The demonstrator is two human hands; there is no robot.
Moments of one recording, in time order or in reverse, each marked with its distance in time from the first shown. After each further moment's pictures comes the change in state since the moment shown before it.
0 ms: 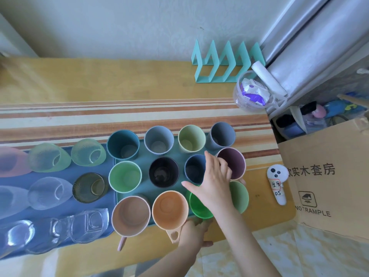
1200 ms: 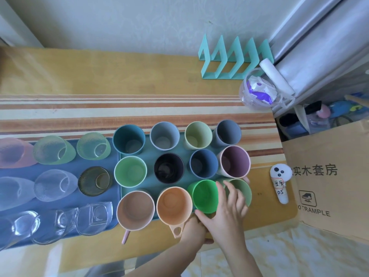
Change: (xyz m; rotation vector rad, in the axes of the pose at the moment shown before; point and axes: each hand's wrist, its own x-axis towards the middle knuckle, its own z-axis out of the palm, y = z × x) left_hand -0.013 0.015 -0.003 0.092 -0.096 0.013; right_hand -0.075 0.019 0.010 -0.129 0.002 0.124
